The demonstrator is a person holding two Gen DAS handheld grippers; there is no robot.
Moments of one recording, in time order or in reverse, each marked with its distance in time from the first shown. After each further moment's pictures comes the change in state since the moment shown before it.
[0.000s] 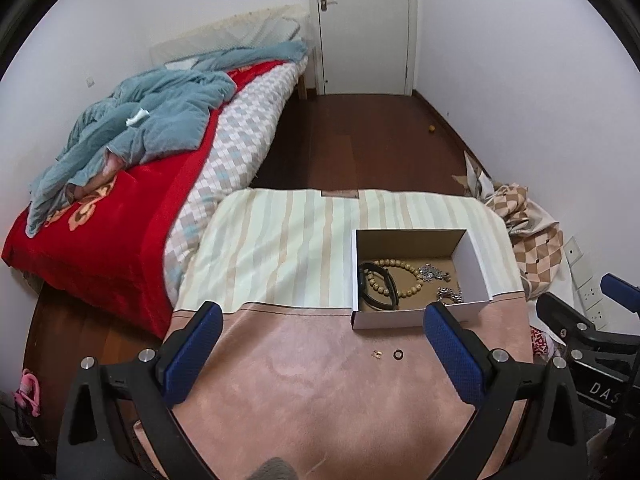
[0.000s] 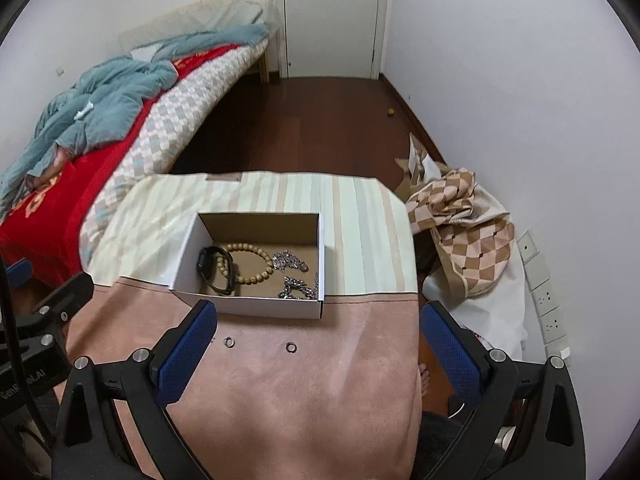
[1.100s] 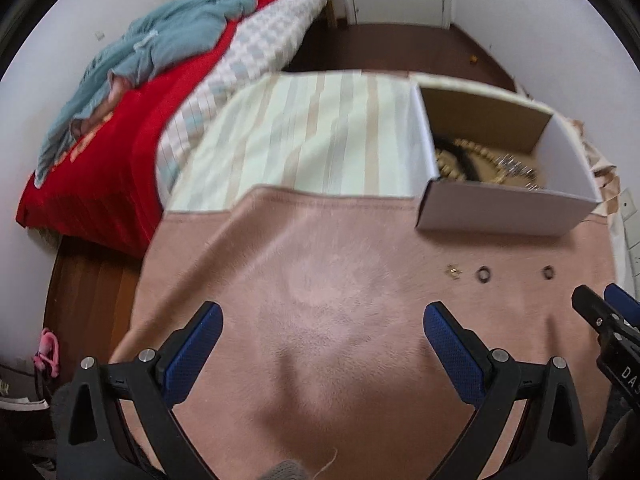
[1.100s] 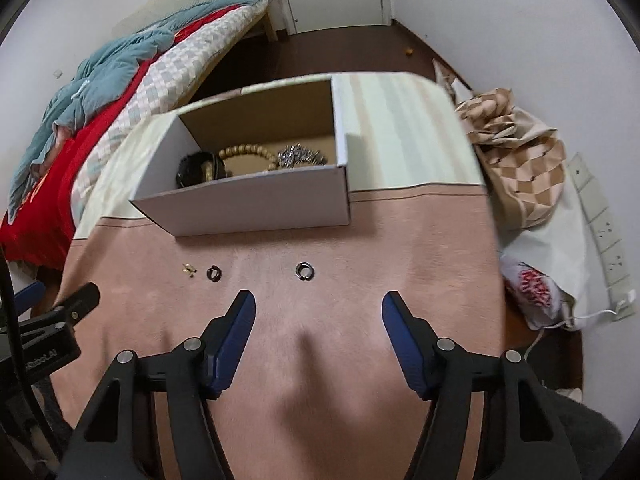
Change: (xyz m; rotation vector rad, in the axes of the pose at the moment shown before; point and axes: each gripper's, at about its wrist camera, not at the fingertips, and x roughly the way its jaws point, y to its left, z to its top) left arm 0.119 0.012 -0.086 -0.021 0.262 0.132; right arm 0.133 0.000 -0.098 0.084 0.165 0.143
